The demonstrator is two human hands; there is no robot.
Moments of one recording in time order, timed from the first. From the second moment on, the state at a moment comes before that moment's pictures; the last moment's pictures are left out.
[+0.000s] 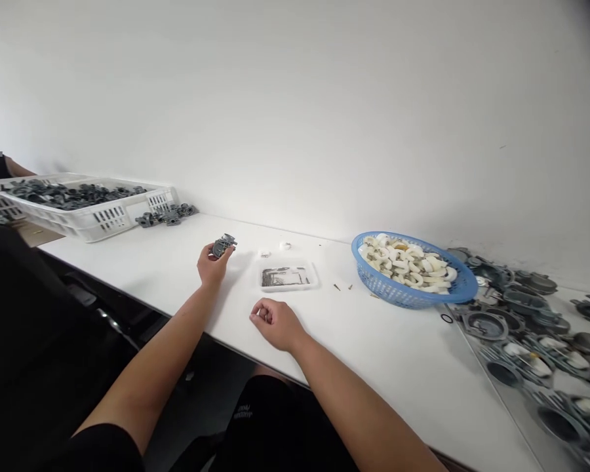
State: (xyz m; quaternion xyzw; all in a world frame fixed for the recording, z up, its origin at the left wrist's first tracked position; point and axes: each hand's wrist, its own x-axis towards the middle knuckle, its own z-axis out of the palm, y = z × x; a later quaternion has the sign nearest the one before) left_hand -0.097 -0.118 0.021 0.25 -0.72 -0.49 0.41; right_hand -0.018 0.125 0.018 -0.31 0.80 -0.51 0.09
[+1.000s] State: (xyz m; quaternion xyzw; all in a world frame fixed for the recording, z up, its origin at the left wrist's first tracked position) left_hand -0.018 0.093 0.049 -0.28 -0.77 -0.53 -0.21; right_hand 0.030 0.306 0.011 -0.19 0.82 -0.54 -0.06
